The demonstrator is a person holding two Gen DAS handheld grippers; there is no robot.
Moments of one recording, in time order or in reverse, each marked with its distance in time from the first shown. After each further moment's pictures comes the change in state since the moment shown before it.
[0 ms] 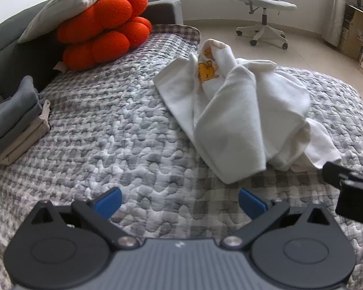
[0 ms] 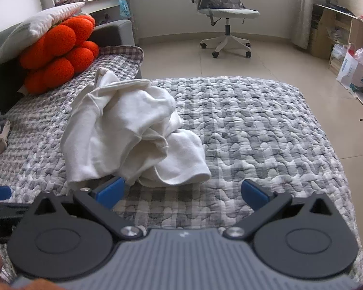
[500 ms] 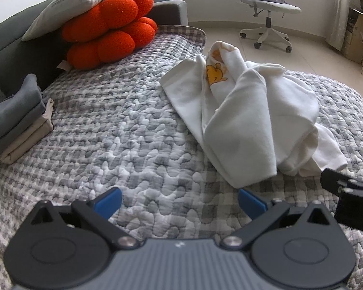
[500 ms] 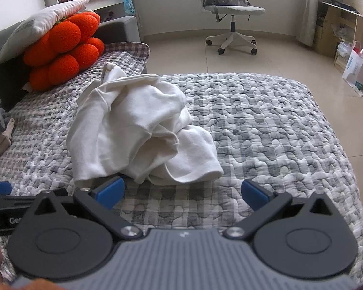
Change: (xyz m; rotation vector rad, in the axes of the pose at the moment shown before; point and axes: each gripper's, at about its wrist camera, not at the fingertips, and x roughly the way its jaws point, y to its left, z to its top) left arm 0.009 0.013 -0.002 -0.019 -0.020 -0.004; right arm 0.008 0.007 -0.003 0.015 0.003 0.013
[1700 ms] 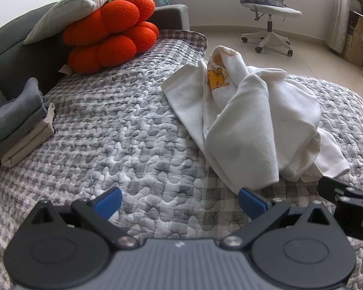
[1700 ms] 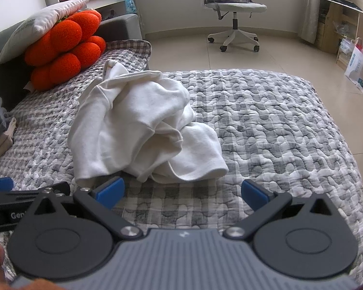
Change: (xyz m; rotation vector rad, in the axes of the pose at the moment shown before) left arm -0.003 -0.004 0.004 -0.009 -0.025 0.023; right arm 0.003 0.000 0.000 -0.003 0.020 0.022
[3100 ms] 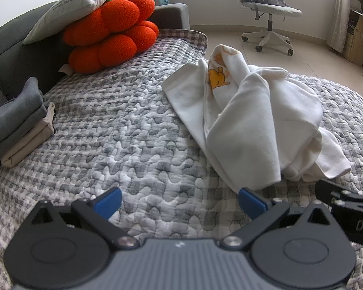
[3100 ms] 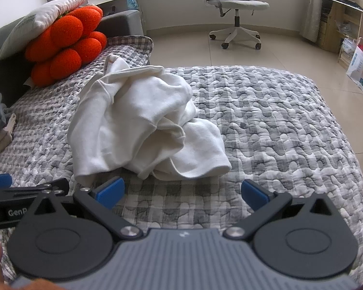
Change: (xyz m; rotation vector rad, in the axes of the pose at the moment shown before) left arm 0.001 0.001 0.001 -0.003 0.005 0.007; right arm 0.004 0.003 0.000 -0.014 0.018 0.004
